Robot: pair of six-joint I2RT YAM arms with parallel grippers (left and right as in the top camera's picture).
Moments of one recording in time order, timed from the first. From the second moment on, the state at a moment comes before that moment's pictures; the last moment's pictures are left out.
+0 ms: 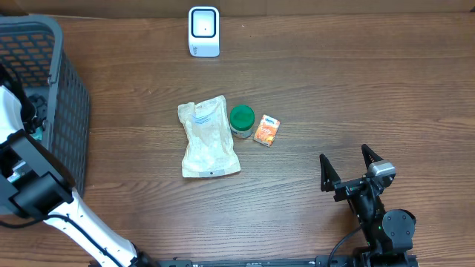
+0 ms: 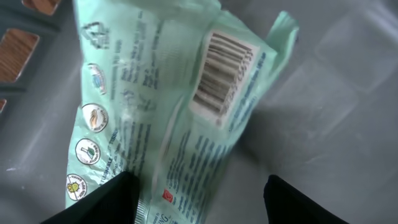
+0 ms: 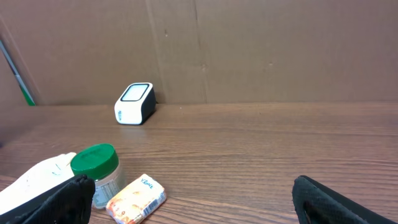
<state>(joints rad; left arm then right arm) 0.64 2.26 1.88 -0.91 -0.15 -0.07 0.07 0.01 0.02 -0.02 -0.19 0.12</state>
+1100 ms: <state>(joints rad) 0.63 2.13 2.31 -1.33 -0.02 -0.07 0.07 0.01 0.02 -0.02 -0.19 0.12</state>
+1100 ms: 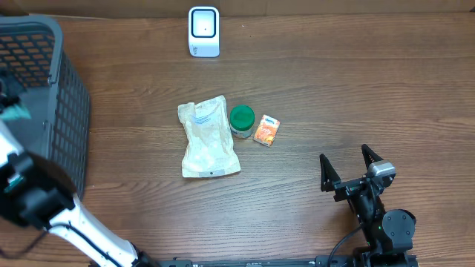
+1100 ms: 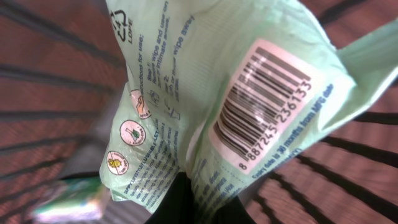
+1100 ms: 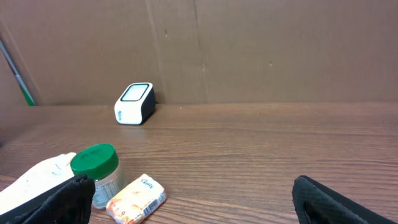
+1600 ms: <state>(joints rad) 0.19 1.62 2.38 -1.61 0.10 -0.15 0.07 0.01 0.02 -0.02 -0.19 0.12</state>
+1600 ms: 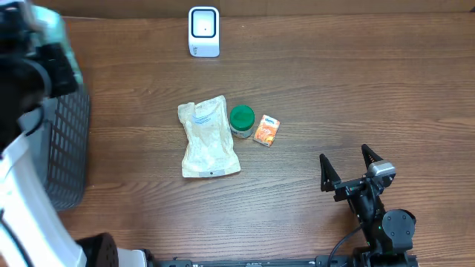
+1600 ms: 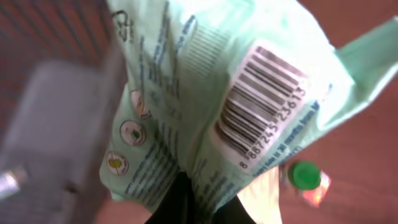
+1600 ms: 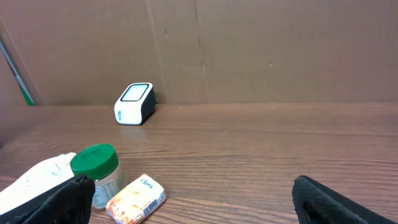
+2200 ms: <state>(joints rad) -0.09 1.70 1.39 -1.10 -0.09 -0.54 0.07 0.01 0.02 -0.02 -0.19 0.12</state>
